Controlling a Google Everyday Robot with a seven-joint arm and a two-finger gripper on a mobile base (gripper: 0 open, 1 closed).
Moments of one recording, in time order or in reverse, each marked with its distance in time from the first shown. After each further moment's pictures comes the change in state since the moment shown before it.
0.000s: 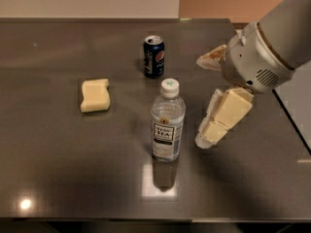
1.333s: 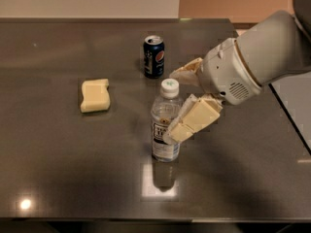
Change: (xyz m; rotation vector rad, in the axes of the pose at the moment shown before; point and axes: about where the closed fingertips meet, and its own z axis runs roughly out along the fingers) arm -0.033 0.009 0.036 -0.048 -0.192 0.011
